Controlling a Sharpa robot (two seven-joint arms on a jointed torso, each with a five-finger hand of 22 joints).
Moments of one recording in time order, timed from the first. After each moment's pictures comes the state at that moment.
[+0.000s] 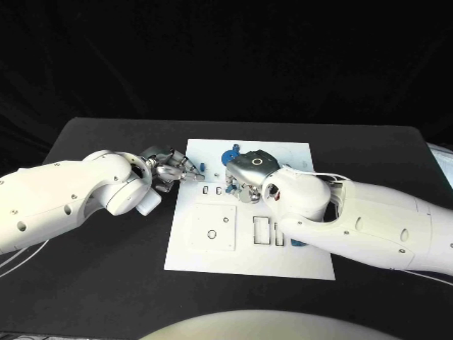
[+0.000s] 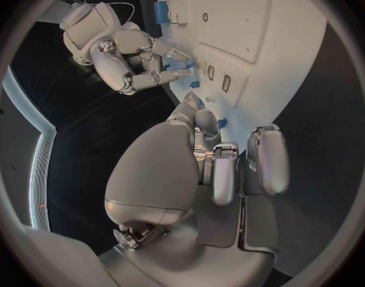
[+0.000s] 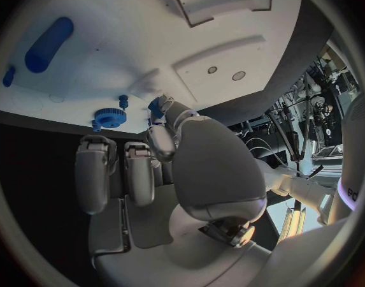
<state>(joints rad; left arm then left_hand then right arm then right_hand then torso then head) 1.20 -0.90 -0.03 1.59 -0.68 -0.28 -0.32 1.41 -0.06 0.04 0.10 0.12 0.98 0.04 0.59 0.34 1.21 -0.03 0.94 0.68 1.47 -0.08 1.57 1.31 0.07 1.47 0.03 1.34 1.31 1.10 -0.59 -0.01 1.64 -1.97 -0.11 -0.49 1.34 -0.06 0.36 0.04 0.09 1.18 0.08 0.13 0.09 1.36 0.00 1.12 1.25 1.47 -0.06 1.52 1.31 0.06 1.45 0.05 1.43 1.31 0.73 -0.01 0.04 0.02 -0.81</state>
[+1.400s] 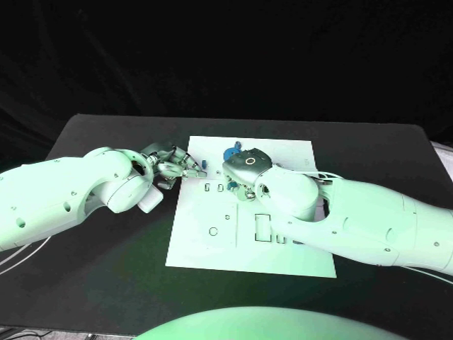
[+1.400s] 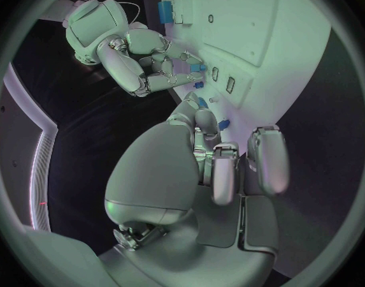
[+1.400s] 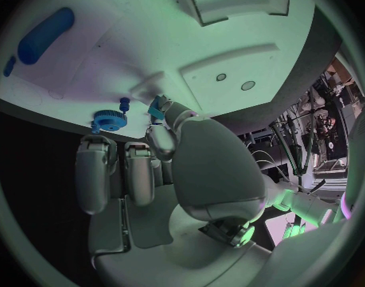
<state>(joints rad) 1.20 -0.90 -0.03 1.61 -0.66 -0.28 -0.31 1.41 -0.06 0.04 0.10 0.12 0.98 0.04 0.59 0.34 1.21 -0.03 0.94 0.68 1.47 -0.08 1.57 1.31 0.07 1.47 0.03 1.34 1.31 1.10 -0.54 -0.02 1.60 -2.03 -0.05 -0.52 1.34 -0.06 0.36 0.05 0.09 1.17 0.08 0.13 0.09 1.36 0.00 1.10 1.23 1.47 -0.06 1.52 1.31 0.06 1.45 0.05 1.43 1.30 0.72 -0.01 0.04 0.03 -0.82</state>
